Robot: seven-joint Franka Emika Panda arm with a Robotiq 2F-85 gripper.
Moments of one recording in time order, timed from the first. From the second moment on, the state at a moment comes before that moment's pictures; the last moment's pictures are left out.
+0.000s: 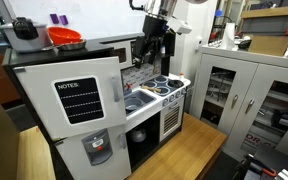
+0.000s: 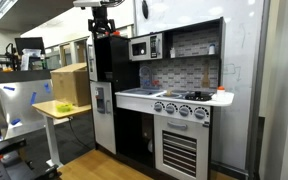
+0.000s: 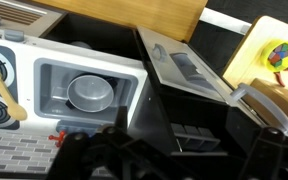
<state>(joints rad) 0.12 -0.05 0.06 -1.95 0.19 2.14 -0.21</state>
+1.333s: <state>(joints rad) 0.11 0.19 0.18 -1.61 0.48 1.76 -0.59</state>
